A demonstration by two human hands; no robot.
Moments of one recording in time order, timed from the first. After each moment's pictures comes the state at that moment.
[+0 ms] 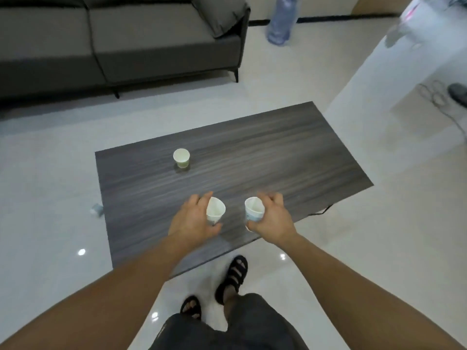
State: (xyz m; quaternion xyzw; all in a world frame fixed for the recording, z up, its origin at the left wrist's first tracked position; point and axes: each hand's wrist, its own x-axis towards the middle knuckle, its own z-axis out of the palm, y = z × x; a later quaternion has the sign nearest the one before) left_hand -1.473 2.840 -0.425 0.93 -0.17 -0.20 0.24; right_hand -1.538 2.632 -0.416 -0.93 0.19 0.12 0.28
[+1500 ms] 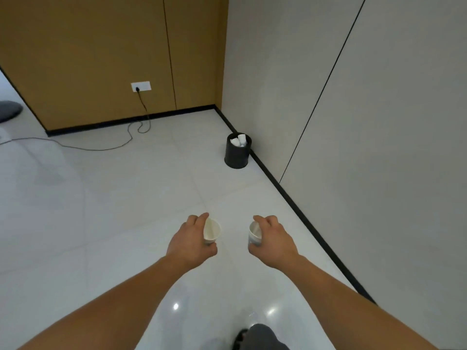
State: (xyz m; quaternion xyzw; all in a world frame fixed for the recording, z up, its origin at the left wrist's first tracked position) left_hand -2.100 1.845 -0.353 0.52 -0.81 -0.26 0.07; right_hand -2.315 1.933 -0.352 -0.55 0.81 -0.08 0.20
